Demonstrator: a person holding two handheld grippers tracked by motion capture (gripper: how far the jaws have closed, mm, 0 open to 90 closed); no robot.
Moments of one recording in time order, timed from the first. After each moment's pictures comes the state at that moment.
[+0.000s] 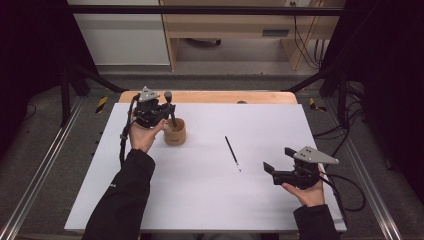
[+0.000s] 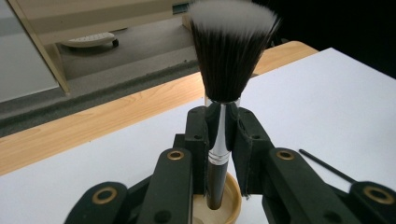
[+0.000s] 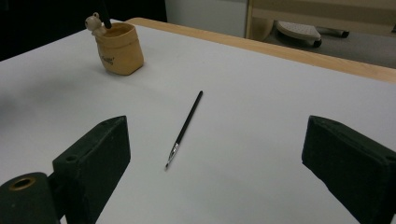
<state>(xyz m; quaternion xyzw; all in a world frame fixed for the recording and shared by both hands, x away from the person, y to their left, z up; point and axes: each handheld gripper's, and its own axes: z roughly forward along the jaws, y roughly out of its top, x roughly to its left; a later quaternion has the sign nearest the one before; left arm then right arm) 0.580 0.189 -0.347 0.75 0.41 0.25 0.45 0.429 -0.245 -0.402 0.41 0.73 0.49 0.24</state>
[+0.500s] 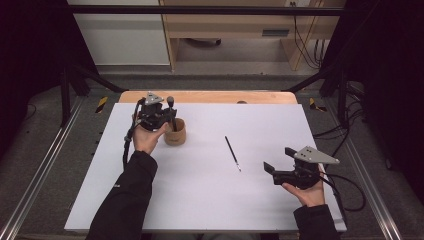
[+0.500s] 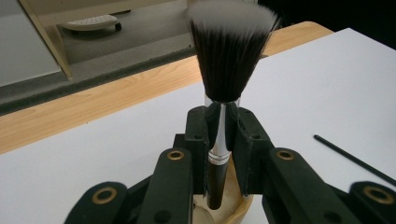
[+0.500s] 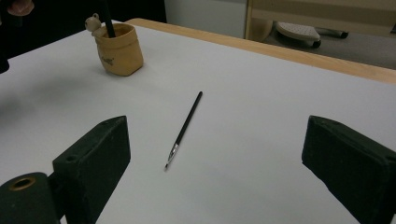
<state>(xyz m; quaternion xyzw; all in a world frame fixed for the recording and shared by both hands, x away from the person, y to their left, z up) 0.586 0.187 -0.369 0.76 0.42 0.24 0.43 0.429 -0.245 -0.402 0.41 0.73 0.49 0.24</state>
